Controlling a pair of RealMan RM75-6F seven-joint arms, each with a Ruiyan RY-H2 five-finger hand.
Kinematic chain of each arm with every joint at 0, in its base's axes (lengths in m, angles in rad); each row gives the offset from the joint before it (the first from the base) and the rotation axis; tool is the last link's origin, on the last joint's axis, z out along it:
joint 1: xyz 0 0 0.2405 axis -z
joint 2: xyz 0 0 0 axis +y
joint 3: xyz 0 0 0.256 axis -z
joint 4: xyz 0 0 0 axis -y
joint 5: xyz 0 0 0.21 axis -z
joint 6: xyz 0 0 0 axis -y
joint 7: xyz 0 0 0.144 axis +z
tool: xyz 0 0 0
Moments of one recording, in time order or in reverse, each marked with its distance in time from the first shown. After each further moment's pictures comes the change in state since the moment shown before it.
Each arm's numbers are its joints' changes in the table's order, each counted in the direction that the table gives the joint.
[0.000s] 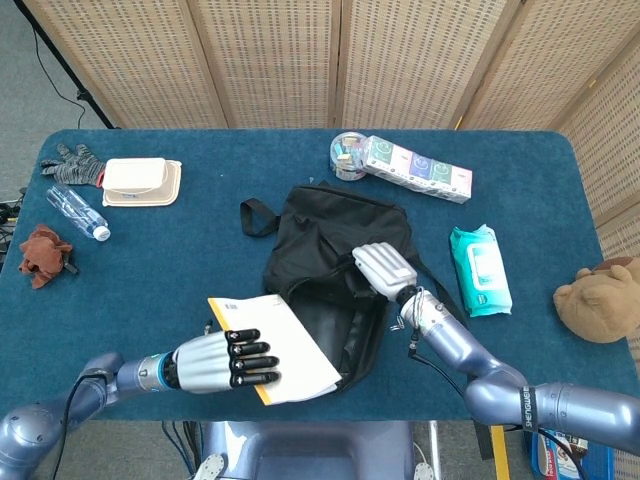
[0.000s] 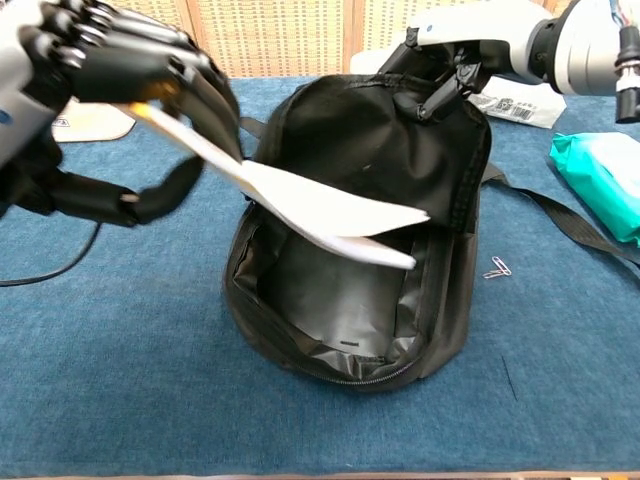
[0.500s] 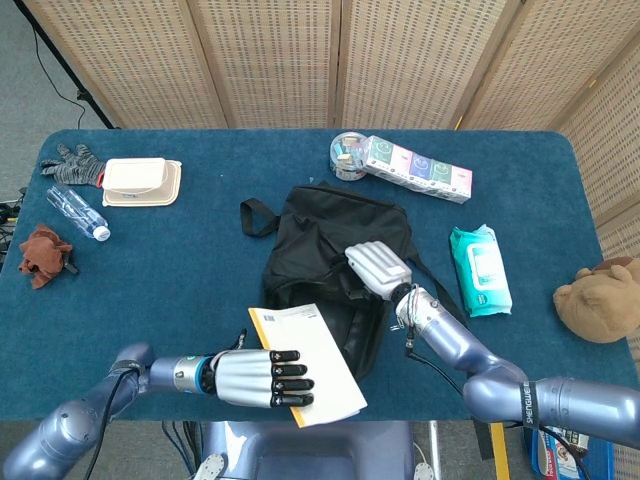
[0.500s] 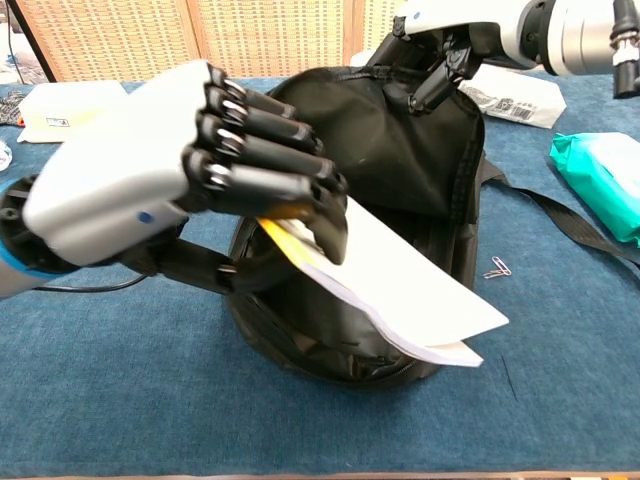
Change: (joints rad) left arm 0.104 -0.148 -0.050 -0.185 -0.016 0.025 0.001; right arm -0.061 0.050 0.005 0.043 -0.065 0.026 -0.011
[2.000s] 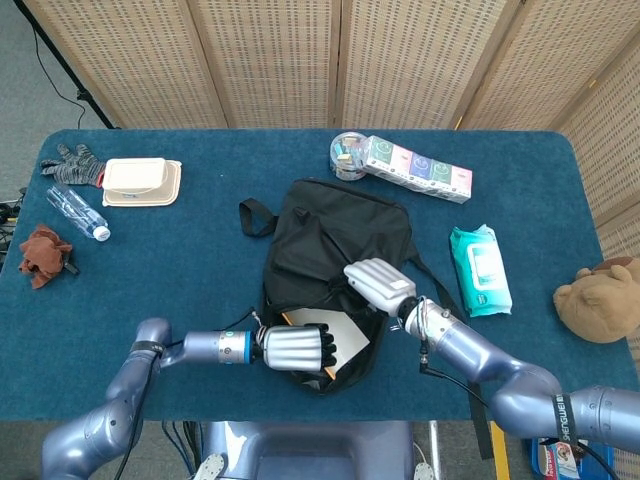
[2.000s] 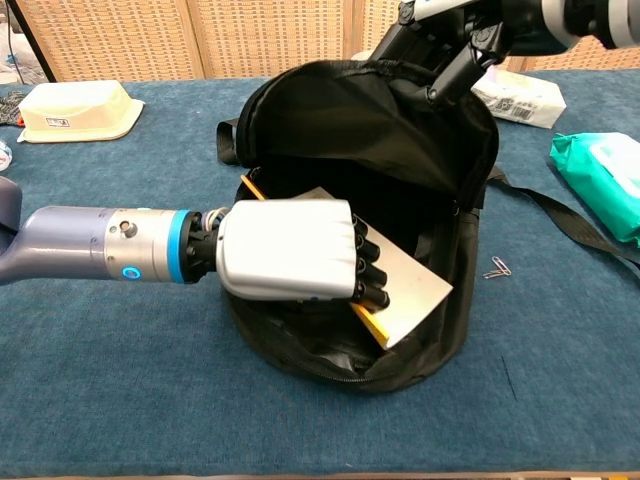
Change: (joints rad) left arm 0.128 -0.120 -0.198 -0.320 0.082 0.467 0.070; right arm -0.003 0.176 0.012 0.138 0.121 0.131 0.200
